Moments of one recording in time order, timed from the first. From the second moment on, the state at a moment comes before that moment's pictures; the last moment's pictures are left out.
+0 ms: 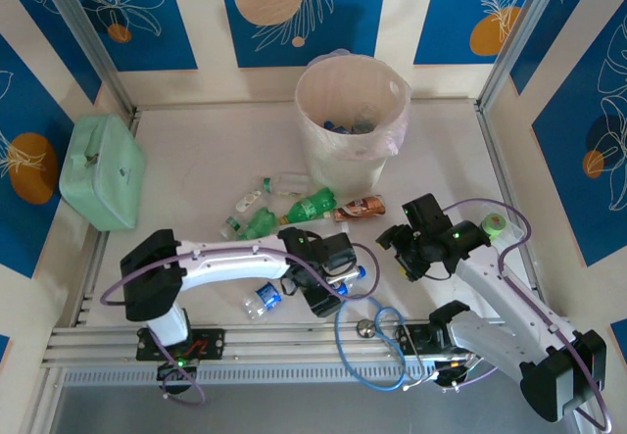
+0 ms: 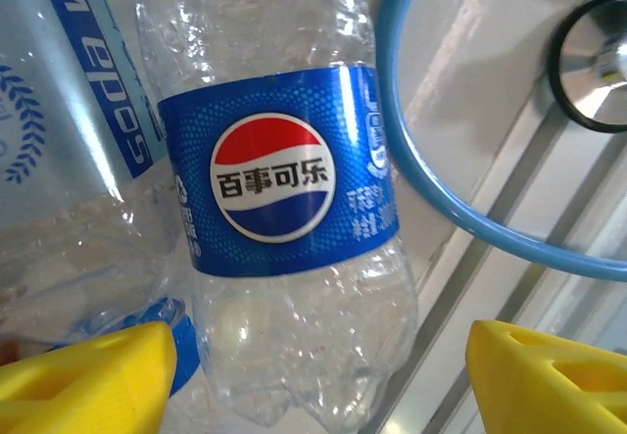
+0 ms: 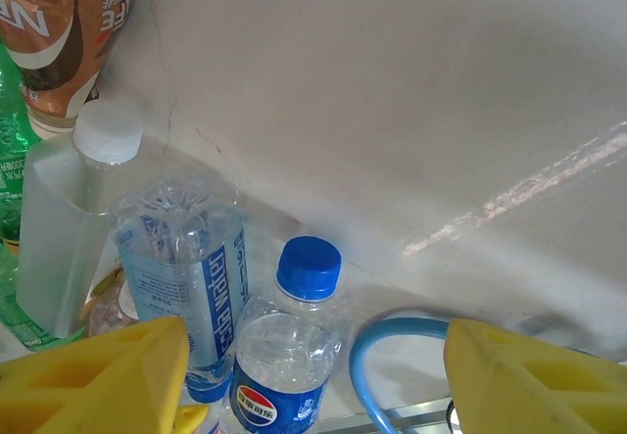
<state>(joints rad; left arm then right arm) -1.24 1.70 1.21 -0.88 0.08 -0.13 0.45 0.90 0.72 -0.99 -0.17 1.28</state>
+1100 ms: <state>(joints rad) -1.24 1.87 1.32 -0.94 0.04 -0.11 0.35 0.83 0.72 -1.02 -0.21 1.22</state>
